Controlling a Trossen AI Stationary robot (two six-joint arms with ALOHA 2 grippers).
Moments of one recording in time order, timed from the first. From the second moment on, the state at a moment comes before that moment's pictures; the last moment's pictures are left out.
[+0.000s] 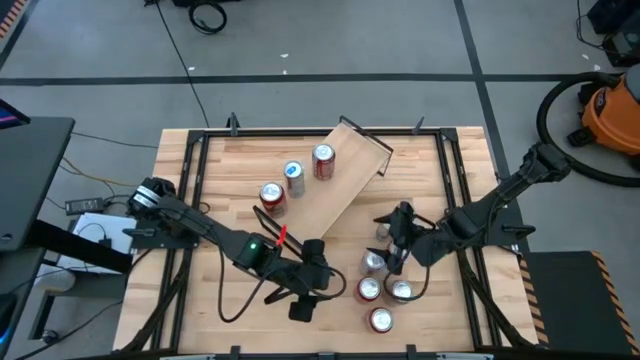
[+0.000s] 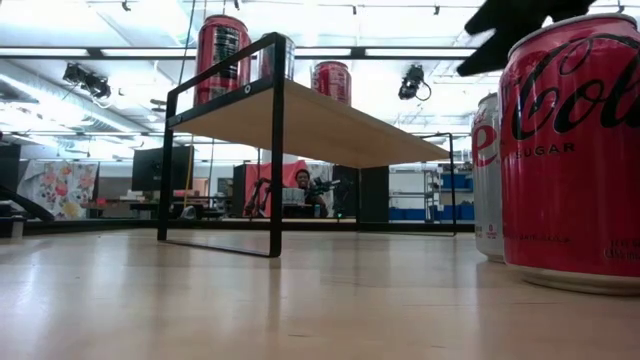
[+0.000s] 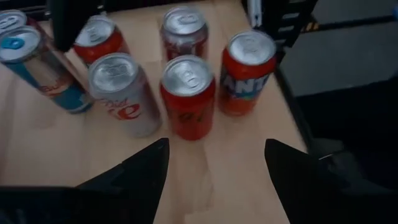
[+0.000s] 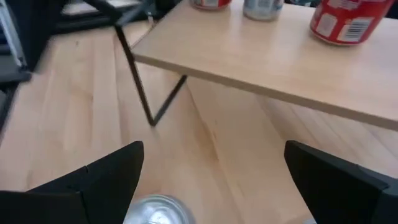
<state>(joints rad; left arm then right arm) -0.47 1.77 1.48 -0.41 -0.23 -0.17 0.57 1.18 0.78 -0.33 0.71 0.58</state>
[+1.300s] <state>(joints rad) -0.65 1.61 1.15 -0.16 -0.41 0.14 0.33 1.17 1.00 -0.96 0.47 0.62</state>
